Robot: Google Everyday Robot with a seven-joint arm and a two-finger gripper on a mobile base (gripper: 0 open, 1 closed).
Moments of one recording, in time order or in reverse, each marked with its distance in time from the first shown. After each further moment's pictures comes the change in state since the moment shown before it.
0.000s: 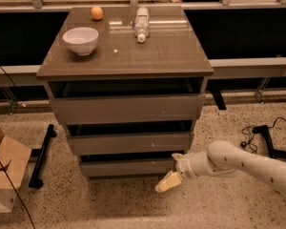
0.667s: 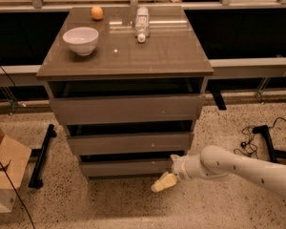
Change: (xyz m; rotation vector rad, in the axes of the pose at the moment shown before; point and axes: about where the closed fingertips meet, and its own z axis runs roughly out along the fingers) arm 0.009 -0.015 0.027 0.070 0.004 0.019
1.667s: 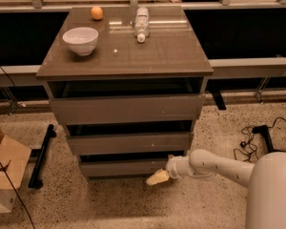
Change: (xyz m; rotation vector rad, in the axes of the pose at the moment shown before) arm 0.029 -0.068 0.084 0.090 -0.017 0.065
